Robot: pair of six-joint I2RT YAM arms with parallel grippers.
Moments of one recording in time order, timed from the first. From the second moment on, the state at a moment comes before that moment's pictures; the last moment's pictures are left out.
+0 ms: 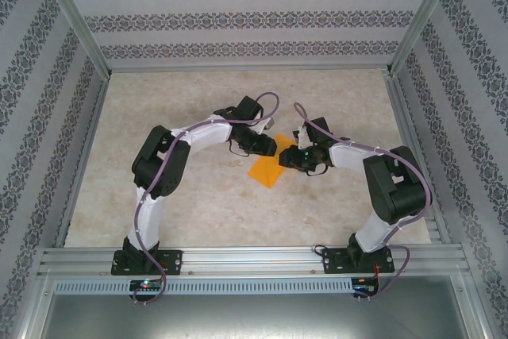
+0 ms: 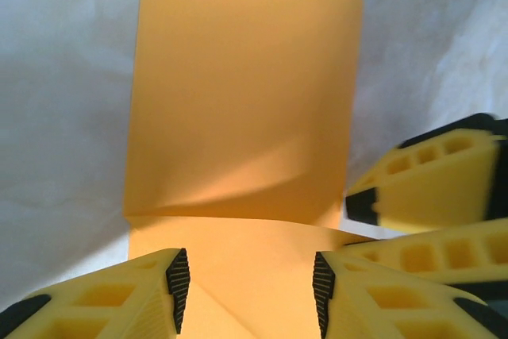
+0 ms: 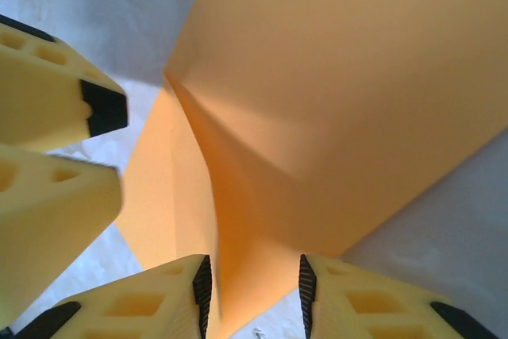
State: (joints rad) left arm -0.58 2.11 1.55 -0.55 0.49 -0.32; right arm 0.32 1.68 0.82 -0.22 -0.54 0.50
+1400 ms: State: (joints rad) left arm -0.44 1.66 0.95 0.22 0.67 -0.91; right arm 0.34 1.57 0.78 0.19 -0.91 0.81
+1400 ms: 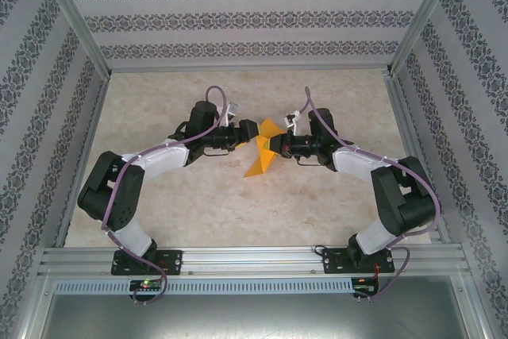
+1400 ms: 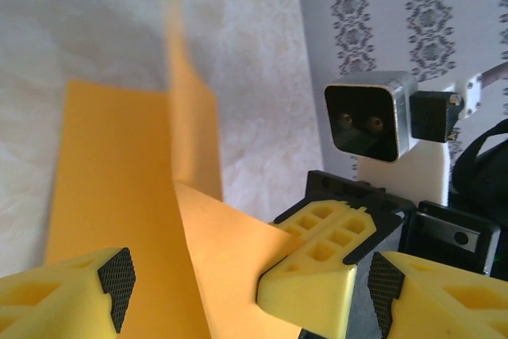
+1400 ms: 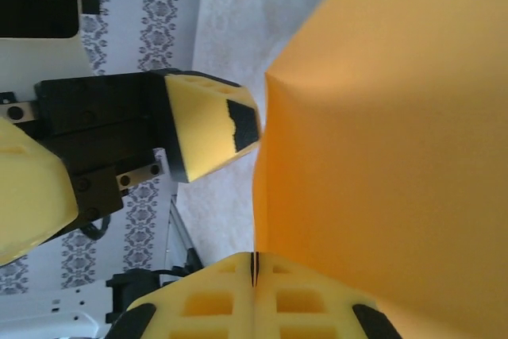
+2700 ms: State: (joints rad) left arm -0.44 1.67 1.01 0.30 0.82 -1.06; right arm 0.31 1.54 0.78 0.34 -0.96 0.97
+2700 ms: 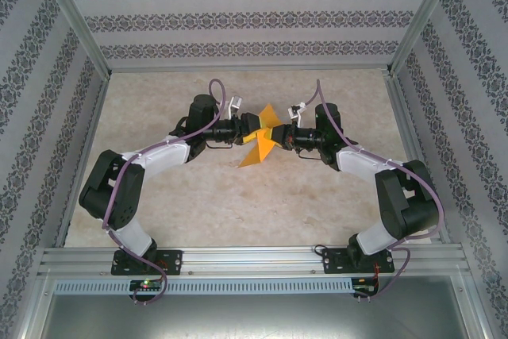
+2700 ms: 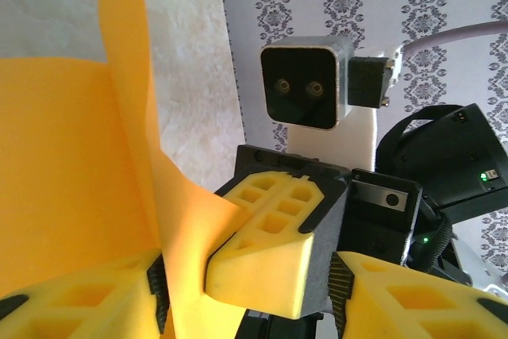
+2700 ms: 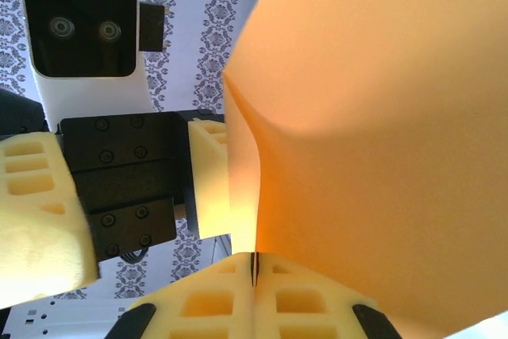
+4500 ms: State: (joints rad) left arm -0.45 1.72 1.13 0.07 0.82 -0.92; right arm 0.32 1.37 0.66 0.19 -0.77 0.96
